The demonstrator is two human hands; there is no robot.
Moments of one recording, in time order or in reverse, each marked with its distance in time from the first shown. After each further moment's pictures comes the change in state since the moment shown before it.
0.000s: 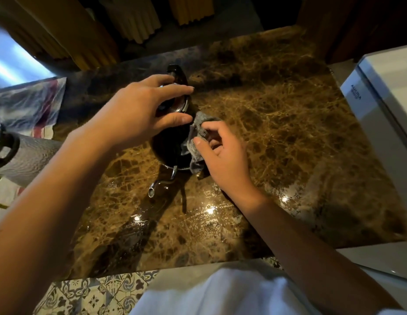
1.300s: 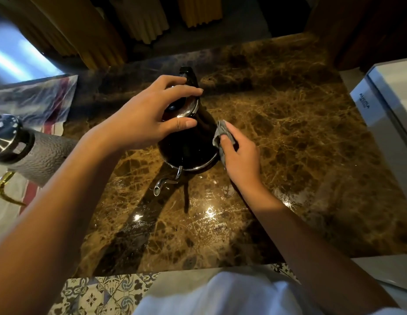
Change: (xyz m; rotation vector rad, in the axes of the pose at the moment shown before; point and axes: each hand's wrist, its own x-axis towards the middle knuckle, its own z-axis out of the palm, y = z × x) left_hand -0.005 -0.024 0.004 -0.277 -0.015 0.033; right_hand 0.014 0.005 0.001 -0.067 -0.011 0.288
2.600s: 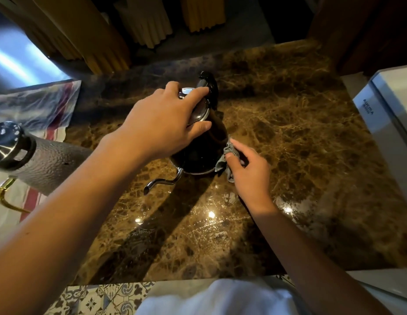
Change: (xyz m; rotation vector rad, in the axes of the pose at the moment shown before) left_hand 0.017 0.028 0.010 0.502 0.072 -0.116; right_hand -0.007 0.027 -0.010 0.026 0.033 0.013
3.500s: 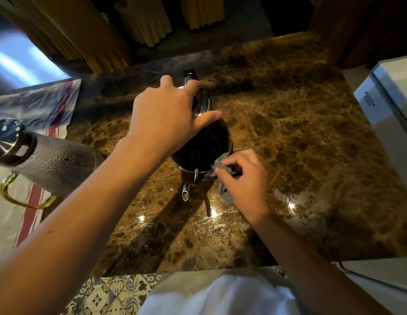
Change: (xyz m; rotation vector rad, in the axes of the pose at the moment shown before) left_hand -0.004 0.030 0.002 0.194 0.169 -0.155; right_hand -0.034 0.000 -0.008 -0.146 -0.031 -0.168
